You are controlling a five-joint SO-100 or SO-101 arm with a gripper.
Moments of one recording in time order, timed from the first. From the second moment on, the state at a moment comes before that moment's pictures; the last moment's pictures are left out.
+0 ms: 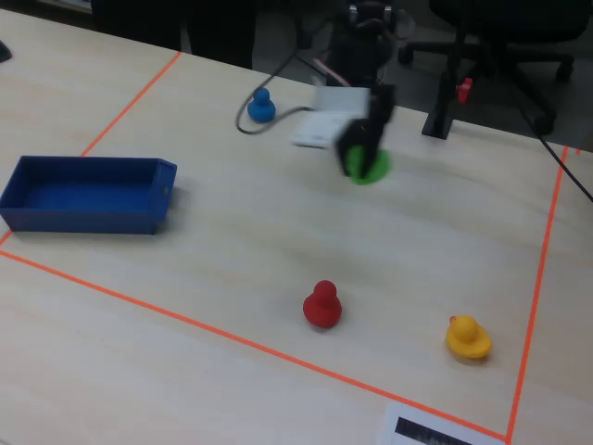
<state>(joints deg) -8.1 97.6 69.3 77.9 -54.9</state>
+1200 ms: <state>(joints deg) 44.5 41.6 36.4 49.3 -72.2</state>
